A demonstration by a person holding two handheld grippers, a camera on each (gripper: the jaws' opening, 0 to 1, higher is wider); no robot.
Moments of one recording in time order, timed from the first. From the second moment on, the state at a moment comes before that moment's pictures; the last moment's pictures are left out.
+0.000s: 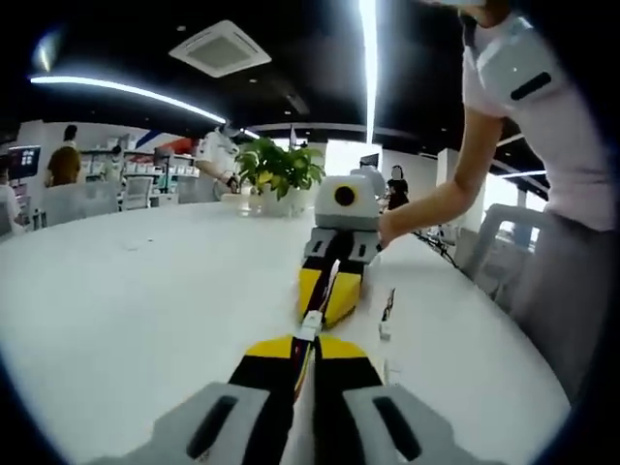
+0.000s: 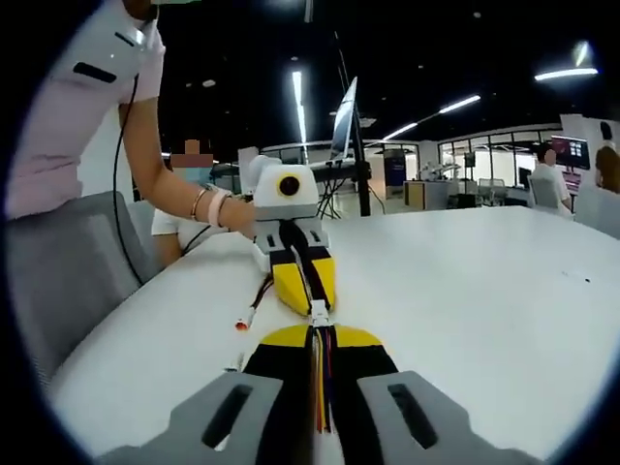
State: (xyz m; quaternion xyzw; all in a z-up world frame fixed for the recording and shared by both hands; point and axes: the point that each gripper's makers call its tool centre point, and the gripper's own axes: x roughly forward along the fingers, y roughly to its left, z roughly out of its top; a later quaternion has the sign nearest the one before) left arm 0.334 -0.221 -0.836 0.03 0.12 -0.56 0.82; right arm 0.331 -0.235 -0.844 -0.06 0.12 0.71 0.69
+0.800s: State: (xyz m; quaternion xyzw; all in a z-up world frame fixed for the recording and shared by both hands) left arm 0.341 -0.224 -0.843 0.06 0.13 -0.53 0.83; right arm 0.328 -0.234 -0.846 -0.08 0.13 0.70 0.70
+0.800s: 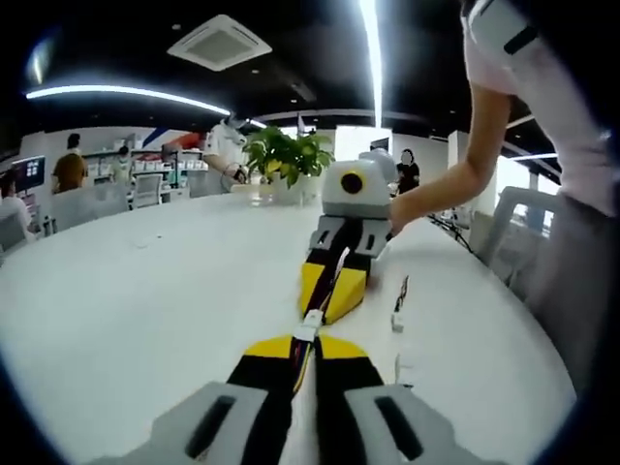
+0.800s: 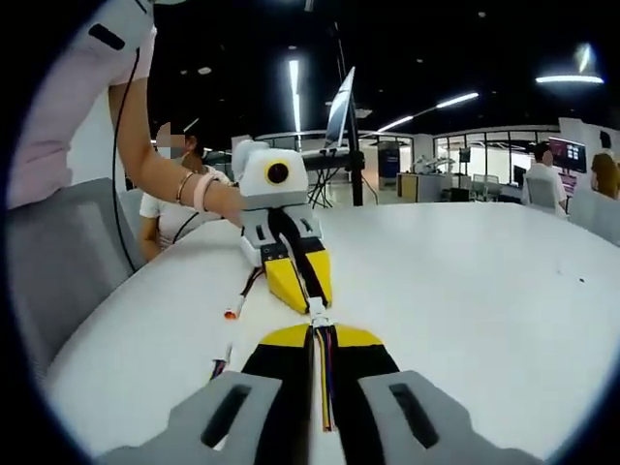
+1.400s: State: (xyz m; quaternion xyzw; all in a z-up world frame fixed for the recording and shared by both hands) left arm 0.339 -0.217 -0.836 0.04 0.15 -0.50 0.85; right arm 0.331 -0.230 -0.838 -0.05 0.14 0.68 0.72
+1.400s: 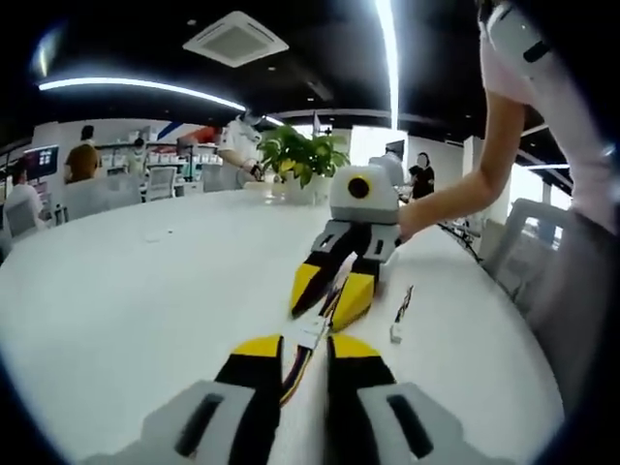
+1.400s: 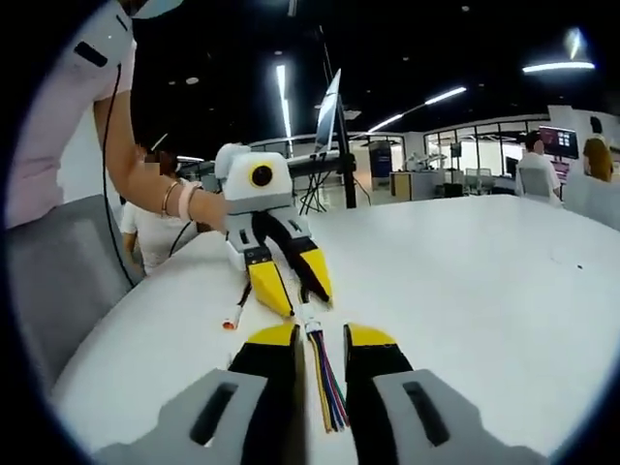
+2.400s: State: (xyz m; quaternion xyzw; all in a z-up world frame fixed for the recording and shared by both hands) left arm 0.297 -0.211 -0.803 -0.02 0.18 -0.49 0.86; right arm 0.306 -0.240 -0.797 -0.05 0.12 0.67 0.73
